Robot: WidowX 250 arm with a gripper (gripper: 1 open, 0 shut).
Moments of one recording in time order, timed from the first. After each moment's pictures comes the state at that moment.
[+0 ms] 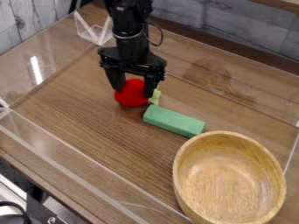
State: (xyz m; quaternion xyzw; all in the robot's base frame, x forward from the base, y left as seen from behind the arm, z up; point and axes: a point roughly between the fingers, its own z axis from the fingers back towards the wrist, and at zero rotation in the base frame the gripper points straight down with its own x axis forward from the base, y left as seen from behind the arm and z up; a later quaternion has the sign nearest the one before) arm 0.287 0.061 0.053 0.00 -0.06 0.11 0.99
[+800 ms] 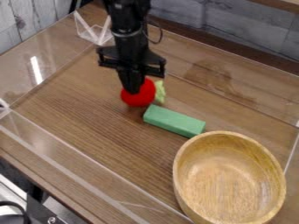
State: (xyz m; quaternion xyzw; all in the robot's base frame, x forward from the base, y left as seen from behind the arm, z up) arm 0.283 0.058 0.070 0.00 -0.07 0.11 0.99
